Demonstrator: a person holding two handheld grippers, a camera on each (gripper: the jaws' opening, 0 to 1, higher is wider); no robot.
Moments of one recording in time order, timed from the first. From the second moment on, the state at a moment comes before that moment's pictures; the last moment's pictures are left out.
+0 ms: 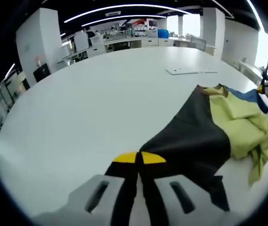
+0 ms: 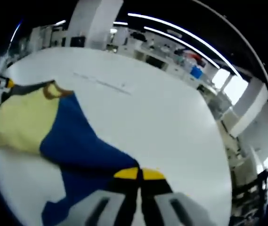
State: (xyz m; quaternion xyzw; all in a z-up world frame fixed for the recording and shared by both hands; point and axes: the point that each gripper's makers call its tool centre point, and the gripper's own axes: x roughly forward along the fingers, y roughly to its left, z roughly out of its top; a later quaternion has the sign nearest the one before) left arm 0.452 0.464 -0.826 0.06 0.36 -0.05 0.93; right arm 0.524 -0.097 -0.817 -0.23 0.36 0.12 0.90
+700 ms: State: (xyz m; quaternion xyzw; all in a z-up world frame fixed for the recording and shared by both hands) left arm 0.440 0.465 -0.816 0.03 0.33 -0.06 0.94; right arm 0.506 -0.086 -0.805 -0.05 0.37 0.11 0.92
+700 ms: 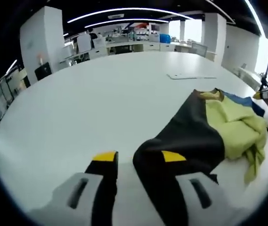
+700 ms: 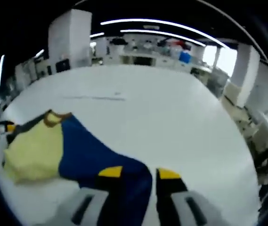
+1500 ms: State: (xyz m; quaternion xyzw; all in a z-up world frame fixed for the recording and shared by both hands) left arm 0.362 0.406 -0.788 -0.01 0.29 -0.13 0.95; right arm 0.400 -0.045 -0.793 0.00 0.40 0.19 0.90
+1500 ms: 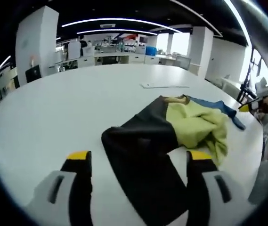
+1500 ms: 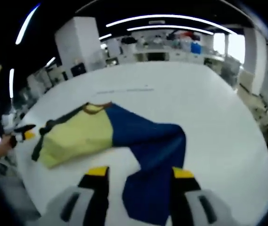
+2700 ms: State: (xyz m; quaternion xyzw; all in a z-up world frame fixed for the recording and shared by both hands) left arm 0.306 0.370 -0.833 0.00 0.33 -0.14 0.93; right arm 0.356 -0.062 -0.845 -0.04 0.43 0.15 0.89
